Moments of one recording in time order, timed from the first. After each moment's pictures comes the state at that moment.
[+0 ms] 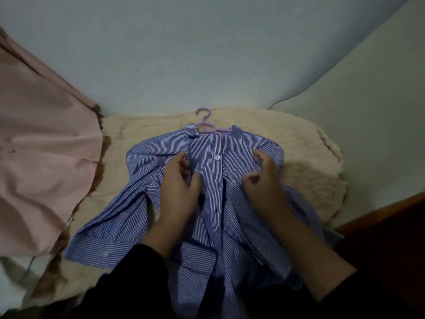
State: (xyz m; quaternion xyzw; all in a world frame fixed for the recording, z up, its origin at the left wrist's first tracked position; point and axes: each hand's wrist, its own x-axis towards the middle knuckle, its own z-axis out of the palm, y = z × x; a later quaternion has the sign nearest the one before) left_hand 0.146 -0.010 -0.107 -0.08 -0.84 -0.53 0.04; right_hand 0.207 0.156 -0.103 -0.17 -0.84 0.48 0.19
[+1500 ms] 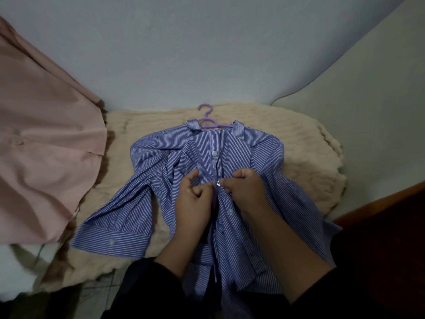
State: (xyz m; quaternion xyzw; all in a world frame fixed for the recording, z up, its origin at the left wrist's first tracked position) left_hand 0.196 0.000 -0.119 0.02 -0.76 -0.65 -0.05; right_hand 0.204 0.111 -0.100 -0.31 -0.66 0.68 0.06
